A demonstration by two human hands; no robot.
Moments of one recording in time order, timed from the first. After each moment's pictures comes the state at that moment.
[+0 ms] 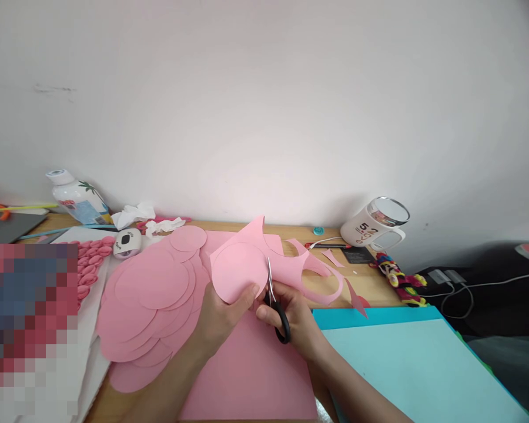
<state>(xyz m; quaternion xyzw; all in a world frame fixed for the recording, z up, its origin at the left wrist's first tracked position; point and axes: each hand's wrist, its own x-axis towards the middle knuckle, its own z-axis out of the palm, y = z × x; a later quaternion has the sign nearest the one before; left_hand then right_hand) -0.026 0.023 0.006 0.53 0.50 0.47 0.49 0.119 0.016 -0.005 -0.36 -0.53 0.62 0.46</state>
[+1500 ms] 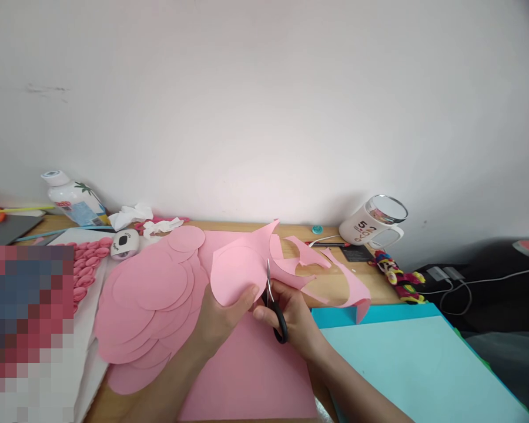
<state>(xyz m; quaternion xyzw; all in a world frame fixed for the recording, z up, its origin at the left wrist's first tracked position) -0.023 0.023 0.012 0.52 0.51 0.46 0.51 0.121 0.015 -0.006 -0.39 -0.54 0.59 0.46</state>
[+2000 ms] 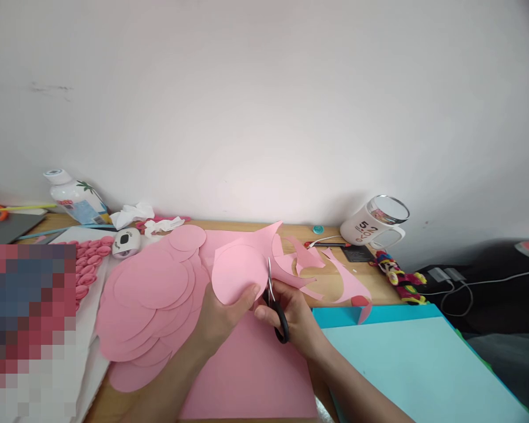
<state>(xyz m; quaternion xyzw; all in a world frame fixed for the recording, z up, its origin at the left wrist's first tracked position) -0.023 0.022 0.011 0.52 0.52 0.45 0.50 0.120 0.015 -0.003 -0.39 -0.54 0.59 0.45</state>
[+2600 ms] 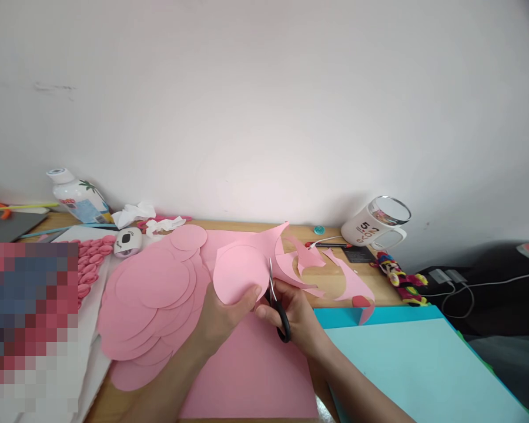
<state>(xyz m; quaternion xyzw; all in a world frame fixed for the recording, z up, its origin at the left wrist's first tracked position) -0.023 0.020 0.015 0.52 0.49 0.48 0.51 0.121 0.016 -0.005 -0.39 -0.55 0.58 0.45</state>
